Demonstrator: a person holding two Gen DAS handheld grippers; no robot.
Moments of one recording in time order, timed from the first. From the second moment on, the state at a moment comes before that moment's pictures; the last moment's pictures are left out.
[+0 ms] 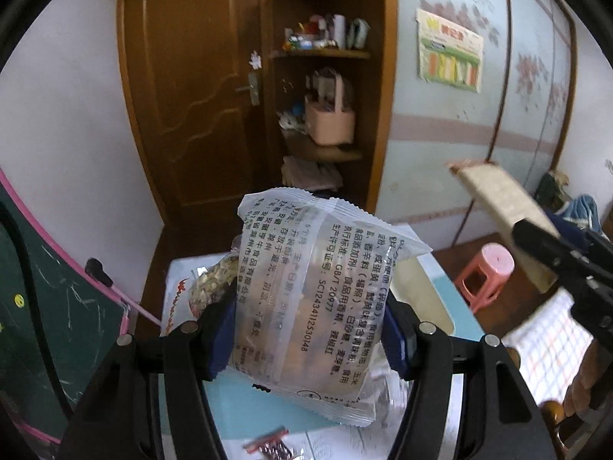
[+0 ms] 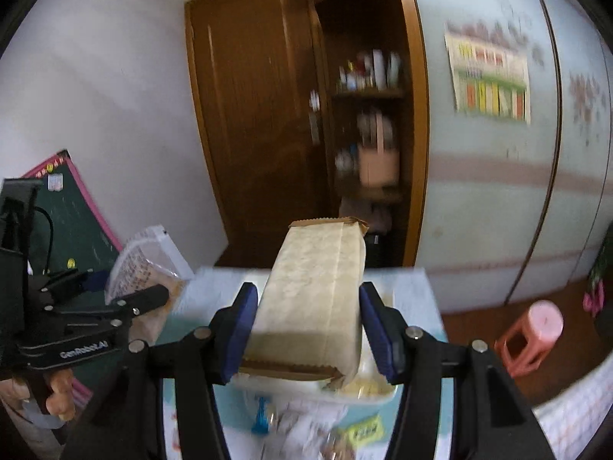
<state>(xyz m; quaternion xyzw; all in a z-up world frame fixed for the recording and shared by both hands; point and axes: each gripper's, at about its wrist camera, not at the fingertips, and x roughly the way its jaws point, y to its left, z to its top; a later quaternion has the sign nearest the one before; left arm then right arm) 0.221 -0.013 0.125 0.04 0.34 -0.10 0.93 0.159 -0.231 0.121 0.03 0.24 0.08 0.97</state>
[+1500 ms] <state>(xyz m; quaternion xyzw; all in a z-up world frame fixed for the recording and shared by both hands) 0.368 -0.037 0.028 0.02 0.45 -0.09 0.89 0.292 -0.240 0.021 0.07 0.40 0.07 0.91</state>
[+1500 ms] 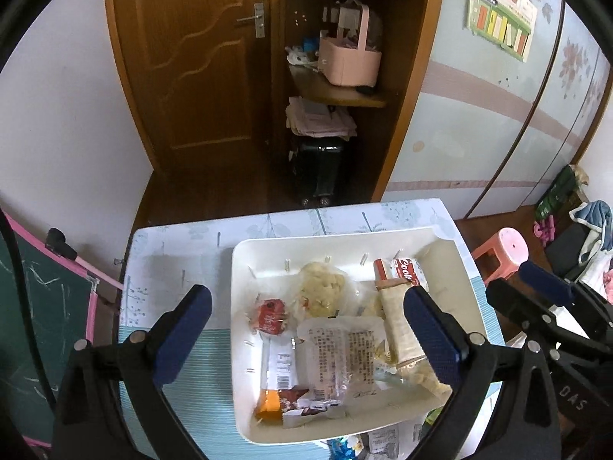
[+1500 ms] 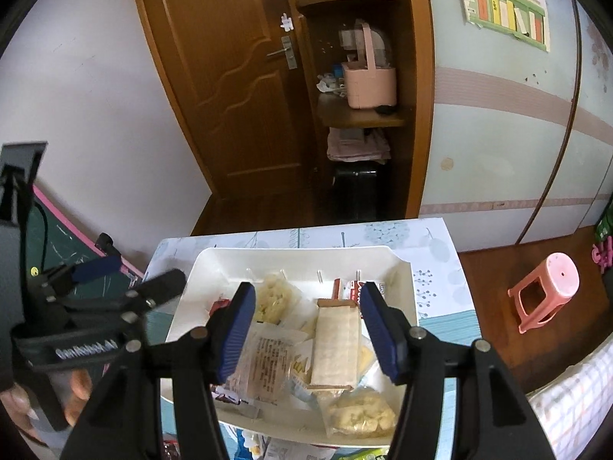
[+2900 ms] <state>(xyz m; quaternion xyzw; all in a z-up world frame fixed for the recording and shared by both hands) 0.128 0.015 0.088 0.09 0.32 -0.09 0.94 0.082 -0.253 0.071 0.05 0.28 0.09 0.95</state>
